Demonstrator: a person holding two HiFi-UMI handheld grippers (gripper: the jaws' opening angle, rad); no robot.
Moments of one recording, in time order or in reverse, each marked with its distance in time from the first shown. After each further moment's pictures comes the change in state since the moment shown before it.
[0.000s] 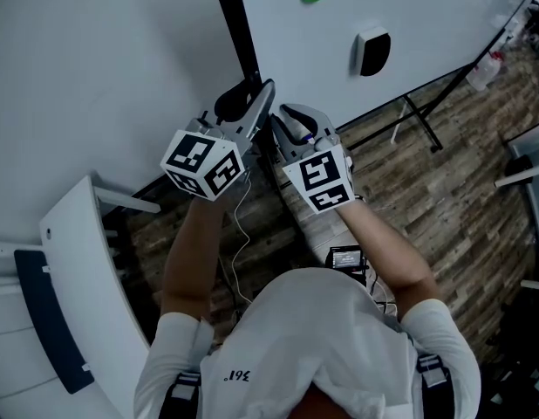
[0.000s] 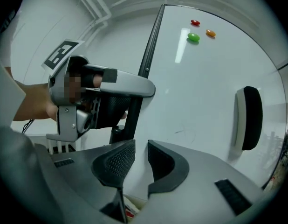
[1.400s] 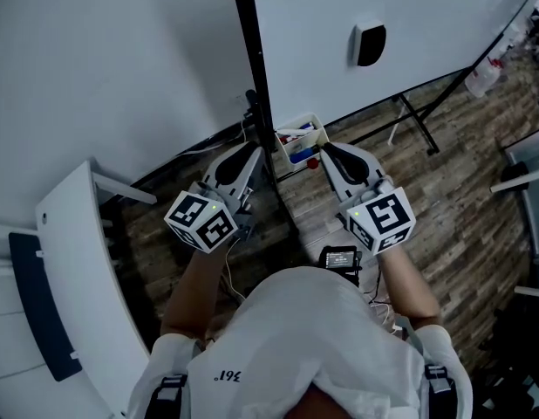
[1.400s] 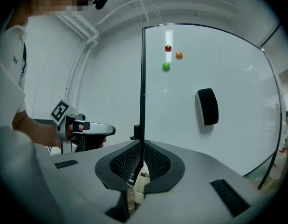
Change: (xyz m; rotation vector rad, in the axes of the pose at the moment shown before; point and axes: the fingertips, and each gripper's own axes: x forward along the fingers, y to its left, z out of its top) left arm -0.111 -0.062 -0.074 -0.303 0.062 0.070; right arm -0.139 0.007 -0.022 0.192 -0.052 0.073
